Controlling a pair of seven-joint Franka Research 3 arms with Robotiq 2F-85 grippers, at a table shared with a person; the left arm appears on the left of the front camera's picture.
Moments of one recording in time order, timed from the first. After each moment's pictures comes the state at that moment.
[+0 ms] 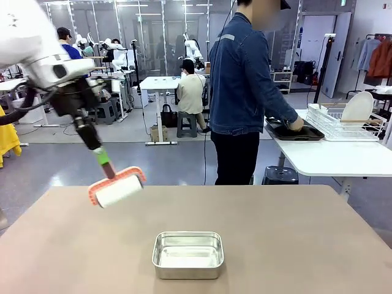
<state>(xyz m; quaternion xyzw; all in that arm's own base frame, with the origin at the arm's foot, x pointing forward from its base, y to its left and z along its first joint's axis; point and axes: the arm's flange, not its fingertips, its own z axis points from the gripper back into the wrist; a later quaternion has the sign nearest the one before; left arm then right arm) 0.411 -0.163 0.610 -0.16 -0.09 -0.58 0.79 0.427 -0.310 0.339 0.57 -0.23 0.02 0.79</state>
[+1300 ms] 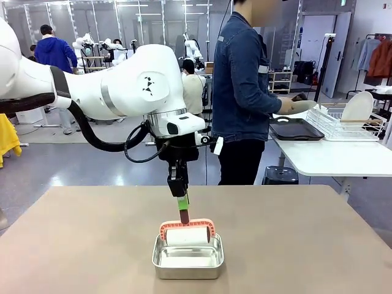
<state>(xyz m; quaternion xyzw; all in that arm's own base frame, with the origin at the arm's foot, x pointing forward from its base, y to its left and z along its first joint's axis) 0.412 -0.359 0.511 -0.11 -0.01 -0.73 0.67 0.427 -0.310 0.339 0.57 -0.23 0.02 0.79</state>
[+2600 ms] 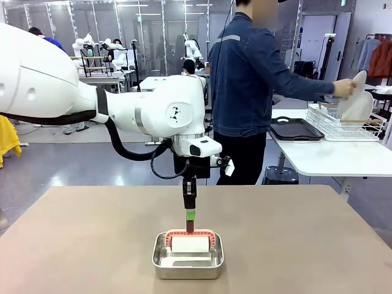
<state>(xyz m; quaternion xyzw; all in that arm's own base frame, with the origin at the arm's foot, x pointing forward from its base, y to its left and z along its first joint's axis) 0.464 -0.396 0.440 -0.07 0.04 -0.71 0.70 0.427 -0.310 0.339 0.57 -0.23 0.02 0.79</state>
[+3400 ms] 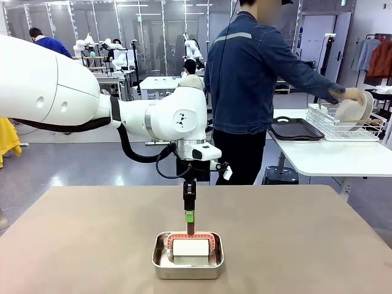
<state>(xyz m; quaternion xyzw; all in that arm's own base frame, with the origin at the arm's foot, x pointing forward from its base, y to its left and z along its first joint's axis) 0.499 -0.397 0.416 -0.08 0.07 -0.71 0.70 0.427 -0.310 0.339 0.57 -0.23 0.02 0.79</state>
